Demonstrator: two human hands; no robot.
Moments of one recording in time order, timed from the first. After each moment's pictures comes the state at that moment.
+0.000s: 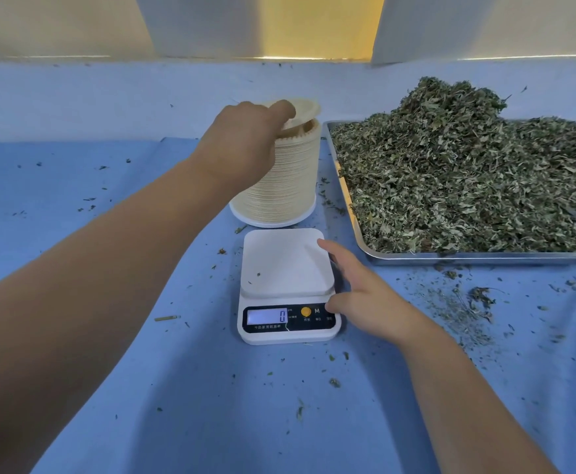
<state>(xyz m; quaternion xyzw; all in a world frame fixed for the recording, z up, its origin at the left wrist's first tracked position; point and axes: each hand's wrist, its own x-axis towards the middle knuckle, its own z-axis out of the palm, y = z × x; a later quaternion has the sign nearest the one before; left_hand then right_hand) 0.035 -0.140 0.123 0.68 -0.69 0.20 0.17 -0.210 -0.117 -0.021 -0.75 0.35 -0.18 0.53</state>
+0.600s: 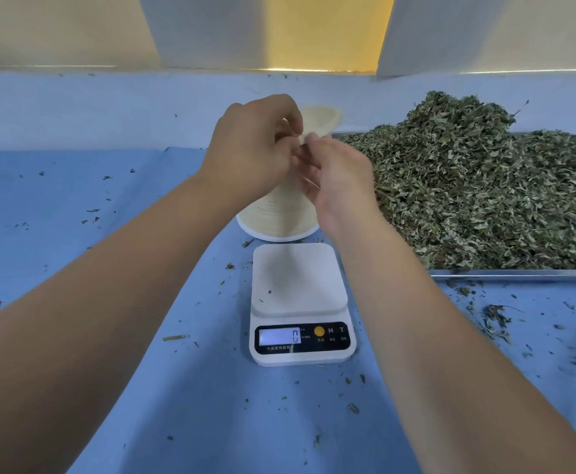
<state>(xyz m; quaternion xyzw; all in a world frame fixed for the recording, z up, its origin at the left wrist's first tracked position) 0.030 -0.121 0.132 0.62 -0.65 0.04 0.44 -0.089 -0.164 0.103 -0.45 0.30 -0.52 0.66</state>
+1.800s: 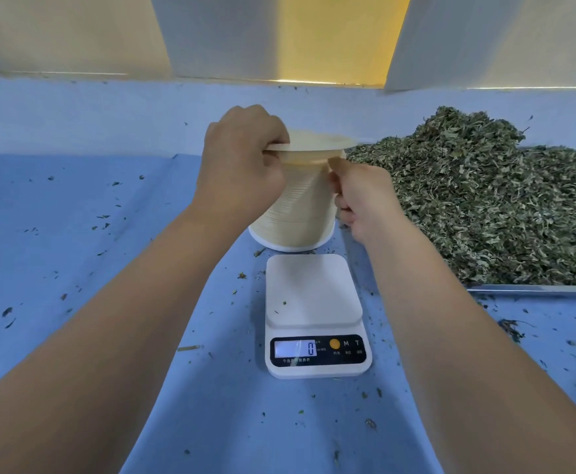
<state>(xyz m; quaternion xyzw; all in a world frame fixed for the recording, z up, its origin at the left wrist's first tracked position) 0.046 -0.095 0.128 0.60 -0.63 0.19 0.46 -0.095 -0.196 0.096 -0.50 0.47 -0.45 0.57</state>
